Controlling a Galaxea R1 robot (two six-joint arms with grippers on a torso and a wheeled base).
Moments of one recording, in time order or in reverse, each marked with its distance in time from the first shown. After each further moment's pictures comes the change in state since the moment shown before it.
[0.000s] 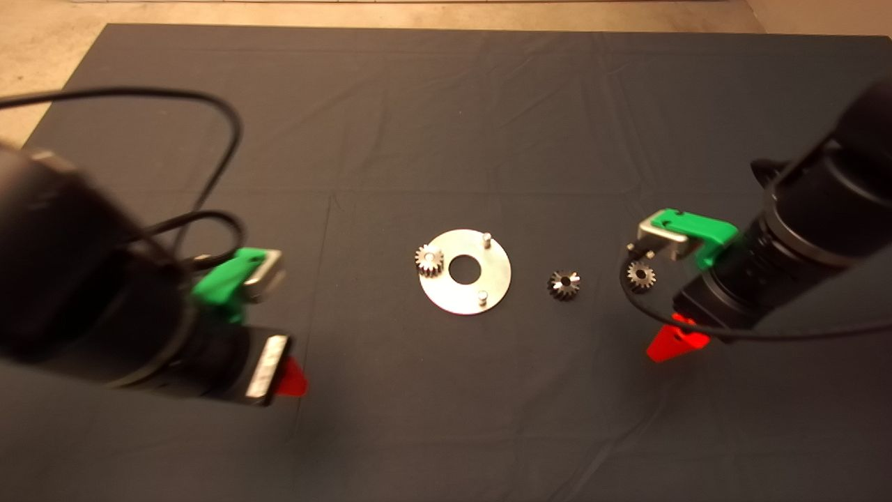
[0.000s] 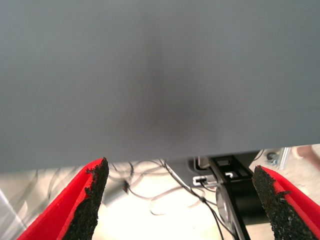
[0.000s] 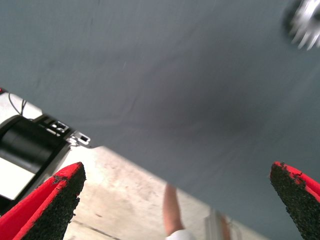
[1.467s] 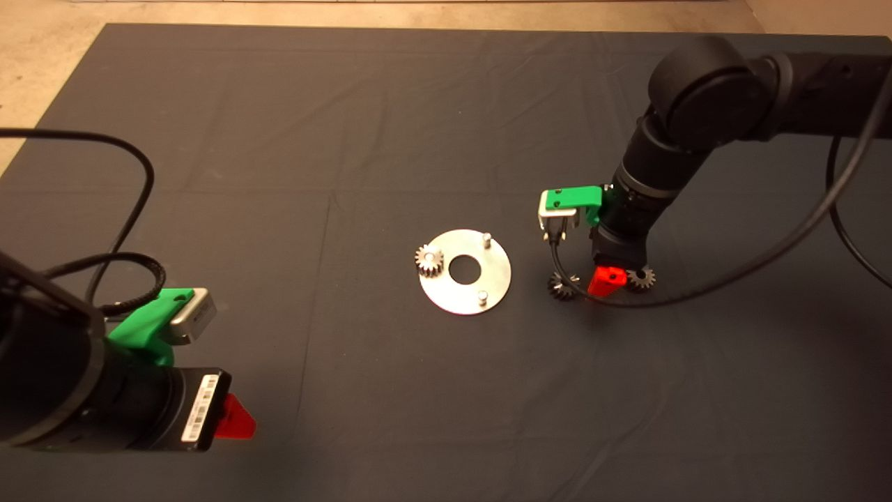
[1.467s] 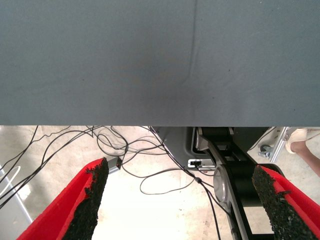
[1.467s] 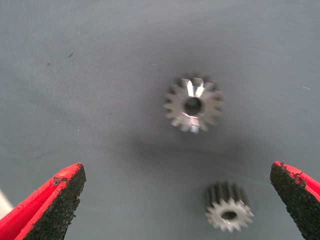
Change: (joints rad) left arm -0.004 -0.086 0.053 -0.080 0.003 -0.043; right arm -0.160 0.185 -0.313 -0.215 0.003 -0.829
